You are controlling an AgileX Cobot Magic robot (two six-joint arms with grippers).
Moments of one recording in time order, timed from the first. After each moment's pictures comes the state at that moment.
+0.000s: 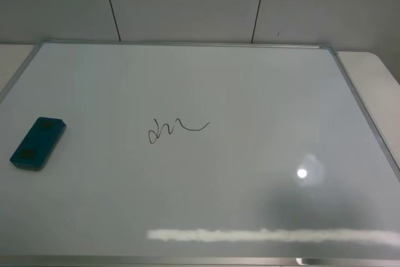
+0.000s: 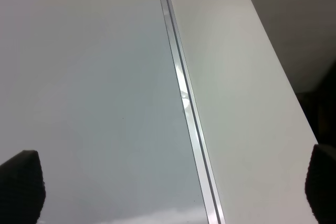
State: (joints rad) left arm 0.10 0.12 -0.54 -0.06 1.04 -0.06; right arm 0.01 0.00 -0.49 -0.15 1.06 0.07
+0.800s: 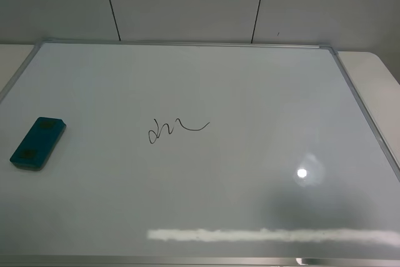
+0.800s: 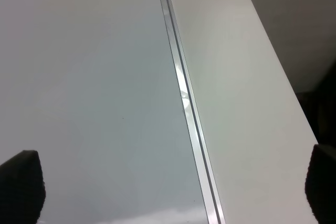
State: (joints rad) left arm 0.01 0.93 -0.84 -0.02 1.04 0.09; right arm 0.01 0.00 -0.49 -0.15 1.06 0.07
